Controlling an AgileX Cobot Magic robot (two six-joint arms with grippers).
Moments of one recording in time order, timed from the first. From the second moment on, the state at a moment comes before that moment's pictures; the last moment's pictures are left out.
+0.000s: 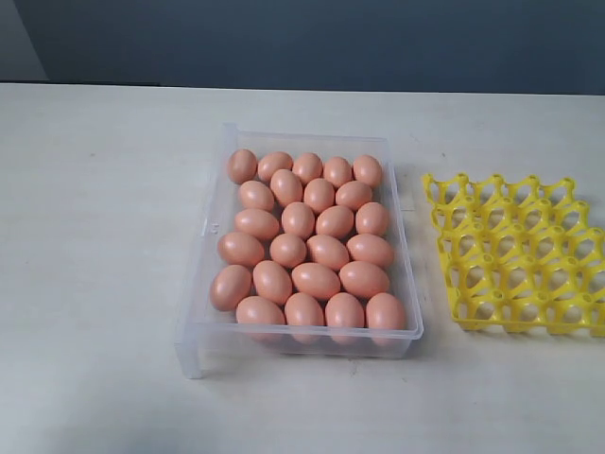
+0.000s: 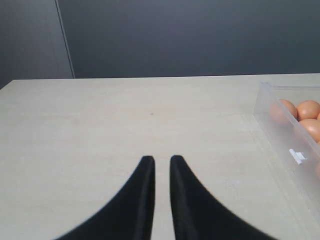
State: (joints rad) left arm 0.09 0.03 -0.01 0.11 0.24 -0.12; right arm 0.23 1.55 -1.42 0.78 0.38 -0.76
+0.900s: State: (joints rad) left arm 0.09 0.03 -0.01 0.13 0.24 -0.12; right arm 0.13 1.64 -1.43 0.18 0.64 -0.34
